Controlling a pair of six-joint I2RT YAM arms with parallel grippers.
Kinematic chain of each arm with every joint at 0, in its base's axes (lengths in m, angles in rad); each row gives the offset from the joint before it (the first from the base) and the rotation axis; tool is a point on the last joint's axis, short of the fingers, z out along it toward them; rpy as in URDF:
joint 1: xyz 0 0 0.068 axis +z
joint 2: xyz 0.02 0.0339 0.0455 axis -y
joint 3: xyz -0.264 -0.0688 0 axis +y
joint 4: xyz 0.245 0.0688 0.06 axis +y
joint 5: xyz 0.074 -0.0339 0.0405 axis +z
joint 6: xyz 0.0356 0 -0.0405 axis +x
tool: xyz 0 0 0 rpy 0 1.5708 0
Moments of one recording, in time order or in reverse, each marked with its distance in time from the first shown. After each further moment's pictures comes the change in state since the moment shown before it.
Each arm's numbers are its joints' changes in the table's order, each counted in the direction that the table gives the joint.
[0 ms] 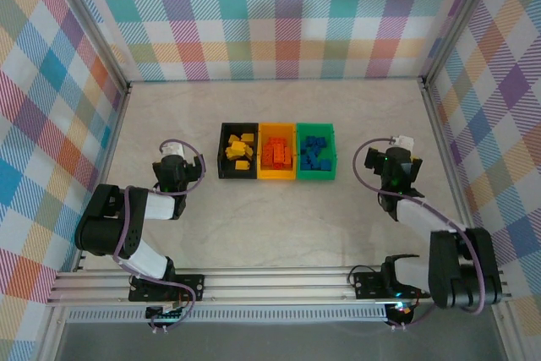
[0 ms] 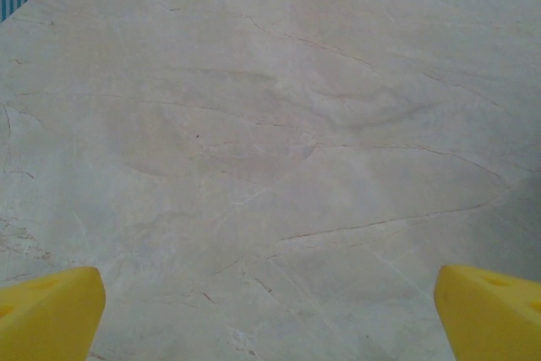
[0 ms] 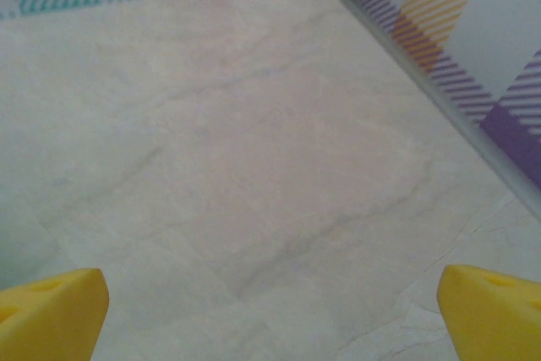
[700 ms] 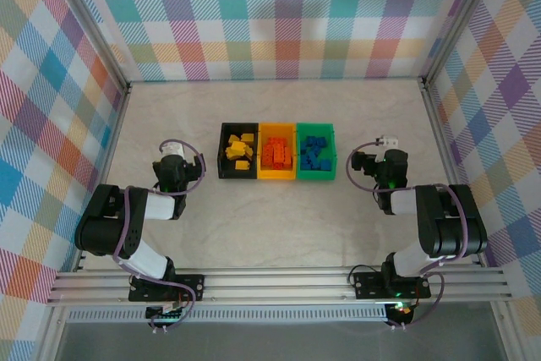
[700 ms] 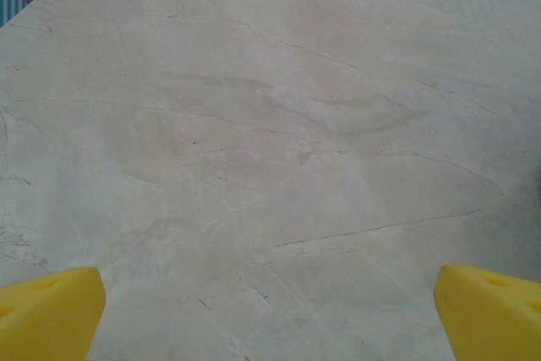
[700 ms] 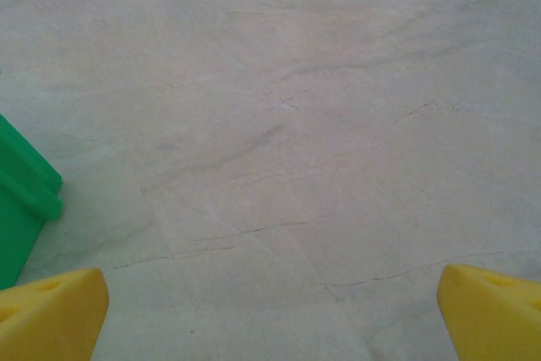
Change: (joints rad) left arm 0.000 0.000 0.000 -0.009 -0.006 0.000; right arm -0.044 -0.296 0.017 -0.381 0.326 -0.077
